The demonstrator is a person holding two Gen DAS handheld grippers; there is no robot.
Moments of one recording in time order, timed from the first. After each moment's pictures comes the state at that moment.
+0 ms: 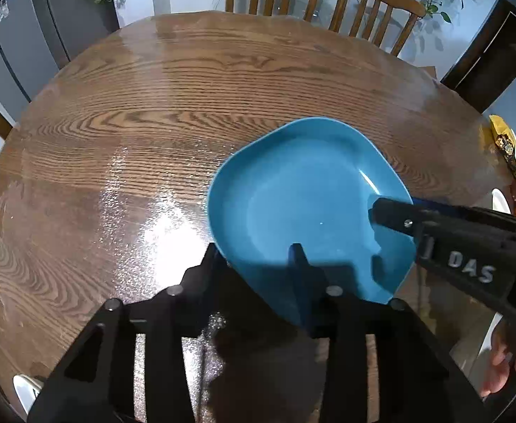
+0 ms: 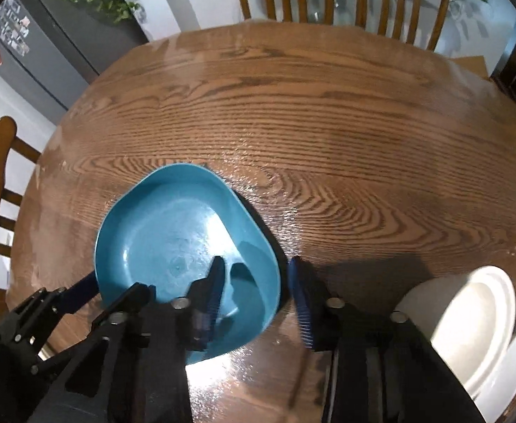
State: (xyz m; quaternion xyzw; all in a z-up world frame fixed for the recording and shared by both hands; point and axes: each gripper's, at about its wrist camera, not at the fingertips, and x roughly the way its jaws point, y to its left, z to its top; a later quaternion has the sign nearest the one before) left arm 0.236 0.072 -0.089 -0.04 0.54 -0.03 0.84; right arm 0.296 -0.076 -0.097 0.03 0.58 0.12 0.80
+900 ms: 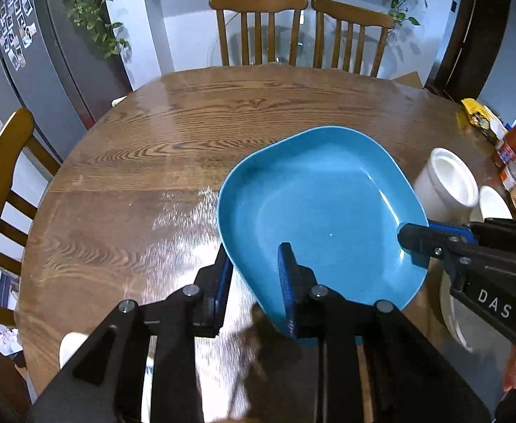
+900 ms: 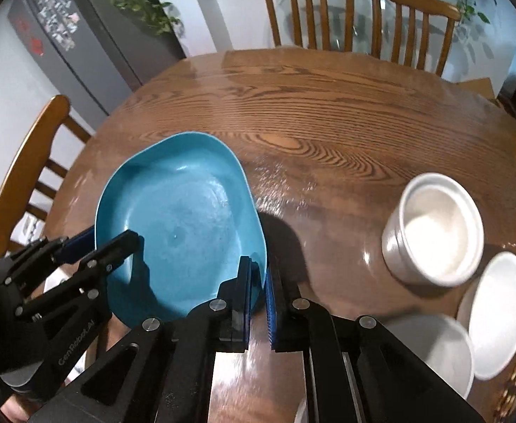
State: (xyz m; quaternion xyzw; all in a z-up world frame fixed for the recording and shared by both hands) left arm 0.158 0.069 -0.036 0.03 0.47 -0.03 0.88; right arm 0.175 -0.088 -0.037 0.02 0.51 0.17 0.84
